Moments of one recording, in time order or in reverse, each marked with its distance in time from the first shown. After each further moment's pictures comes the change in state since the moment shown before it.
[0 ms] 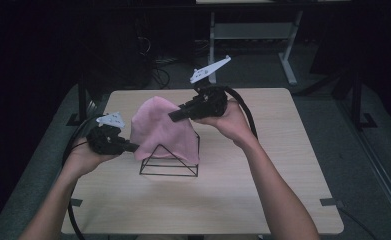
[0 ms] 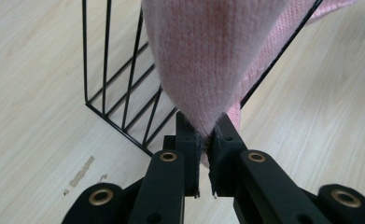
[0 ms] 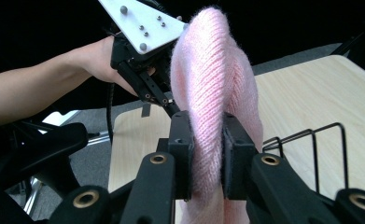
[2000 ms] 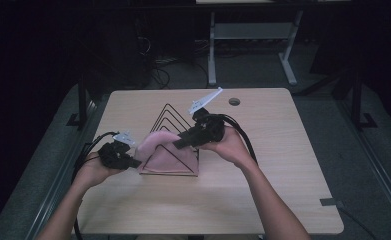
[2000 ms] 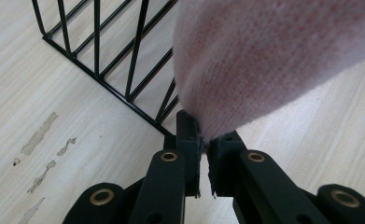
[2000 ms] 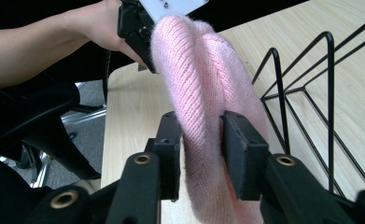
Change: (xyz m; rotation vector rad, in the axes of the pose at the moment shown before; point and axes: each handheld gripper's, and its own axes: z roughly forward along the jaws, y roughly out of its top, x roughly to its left) left arm 0.005 -0.039 0.054 0.151 -0.011 -0.026; right arm -0.005 -0.063 0.038 0.123 0.004 0.046
